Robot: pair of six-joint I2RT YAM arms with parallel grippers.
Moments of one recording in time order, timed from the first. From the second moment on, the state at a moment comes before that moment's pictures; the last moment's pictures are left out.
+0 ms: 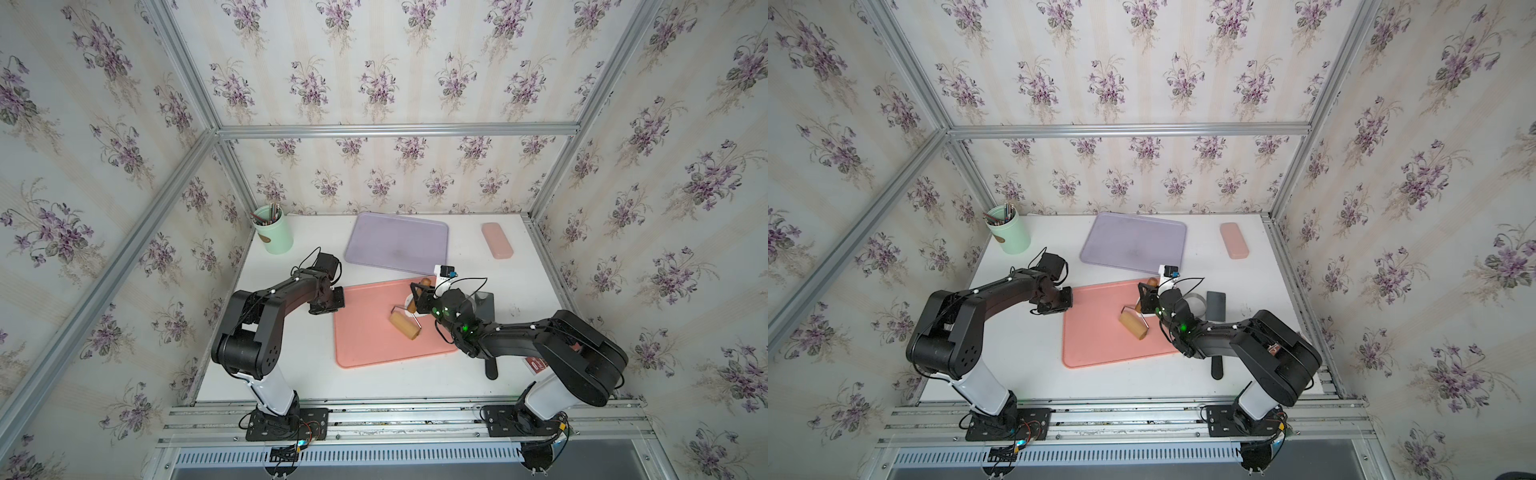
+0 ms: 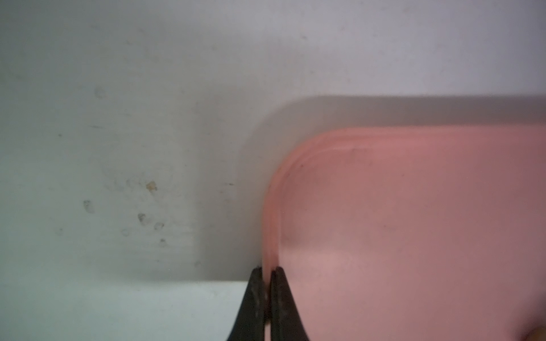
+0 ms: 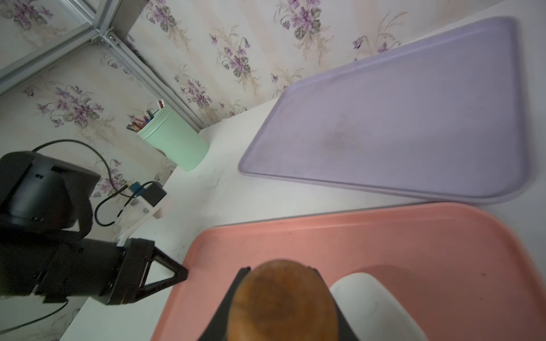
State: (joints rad) left arm -0.22 1.72 0.98 -0.58 0.02 -0.39; right arm 0.80 1.59 0.53 0.77 0.17 0.65
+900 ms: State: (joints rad) left arm -0.22 1.73 1.00 -0.59 0.01 -0.39; right arm 0.49 1.61 0.57 0.77 0.15 0.58
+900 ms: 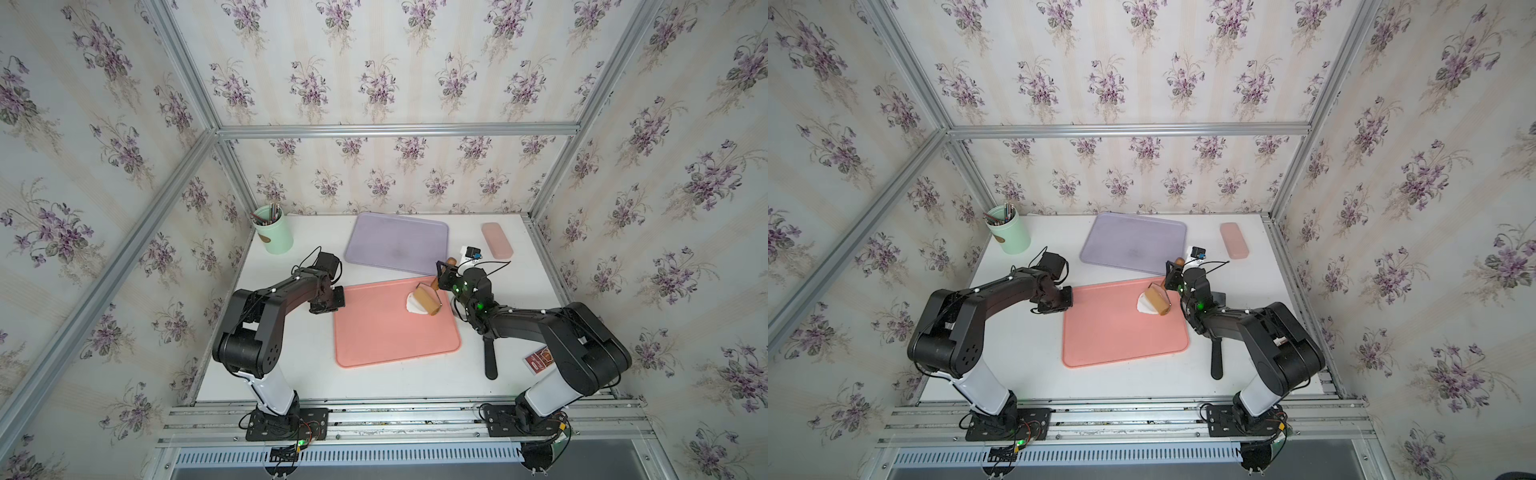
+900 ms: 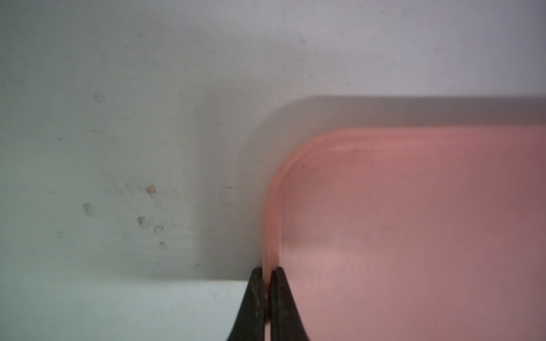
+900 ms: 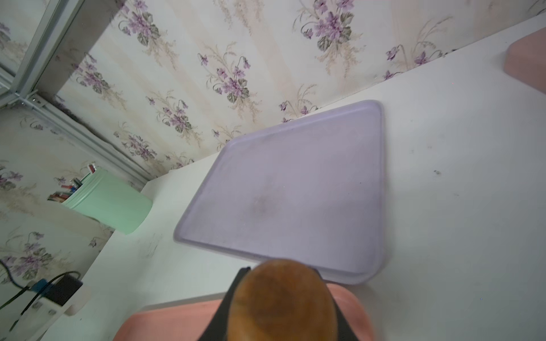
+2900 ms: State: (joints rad) left arm -0.22 1.74 1.01 -0.59 0.02 -0.37; right arm 0.57 1.65 0.57 0.84 0.15 0.55
